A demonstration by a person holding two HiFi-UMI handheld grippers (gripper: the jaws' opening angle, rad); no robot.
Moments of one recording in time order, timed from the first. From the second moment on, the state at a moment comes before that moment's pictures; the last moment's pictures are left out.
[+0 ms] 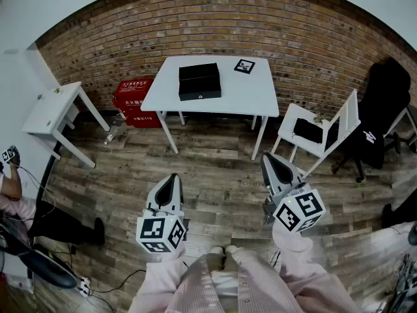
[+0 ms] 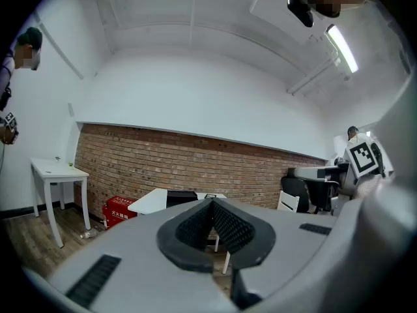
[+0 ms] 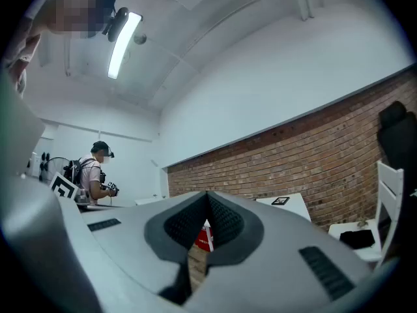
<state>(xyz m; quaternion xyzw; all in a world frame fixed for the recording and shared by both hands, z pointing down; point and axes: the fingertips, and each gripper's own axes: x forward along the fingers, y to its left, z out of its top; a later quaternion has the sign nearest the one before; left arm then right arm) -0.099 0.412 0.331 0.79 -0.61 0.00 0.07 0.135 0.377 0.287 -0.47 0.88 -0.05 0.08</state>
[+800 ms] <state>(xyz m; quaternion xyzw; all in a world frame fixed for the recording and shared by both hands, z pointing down) -0.080 0.405 0.337 0.78 -0.62 0.00 0.08 0.150 0.369 0.295 -0.46 0.88 -0.05 0.08</state>
